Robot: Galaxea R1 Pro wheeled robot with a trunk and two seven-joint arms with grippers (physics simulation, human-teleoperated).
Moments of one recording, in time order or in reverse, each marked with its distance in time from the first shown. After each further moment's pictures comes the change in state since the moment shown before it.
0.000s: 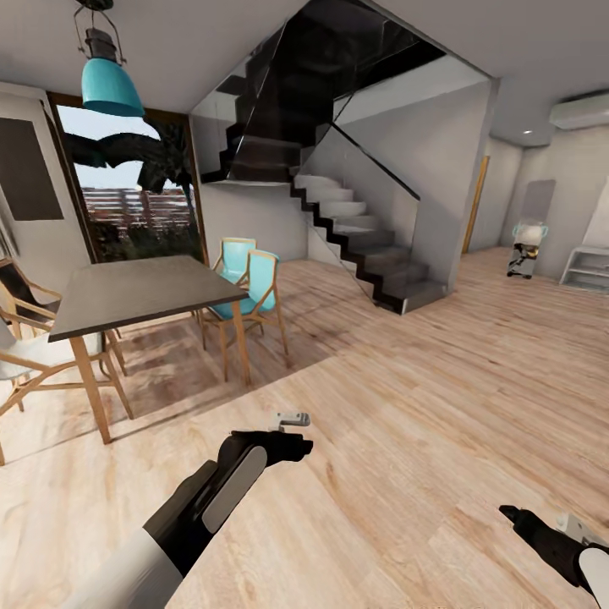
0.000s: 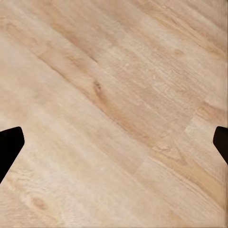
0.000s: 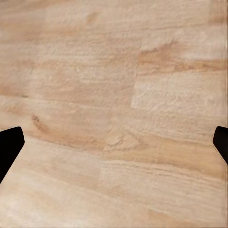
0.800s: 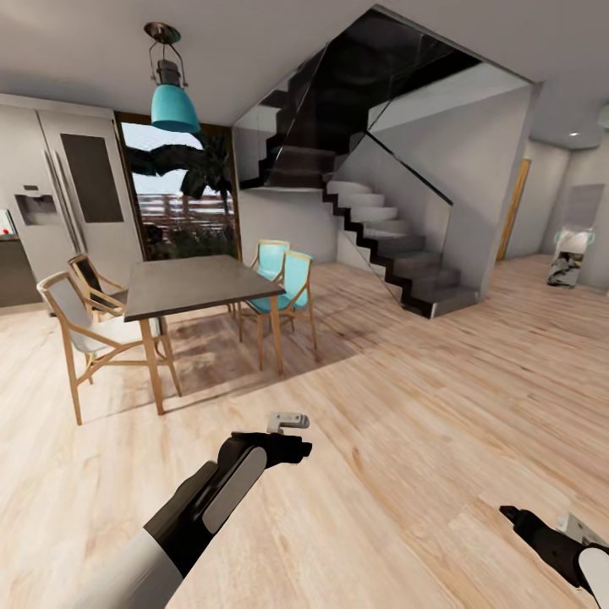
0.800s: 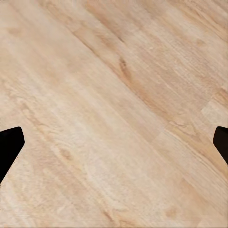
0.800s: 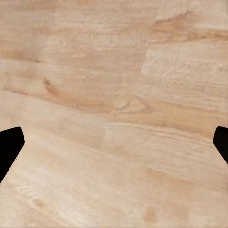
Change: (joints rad) left arm 0.000 0.000 0.000 0.018 0.000 0.000 0.002; right arm 0.000 0.000 0.001 0.000 0.000 0.001 -0.005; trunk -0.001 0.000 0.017
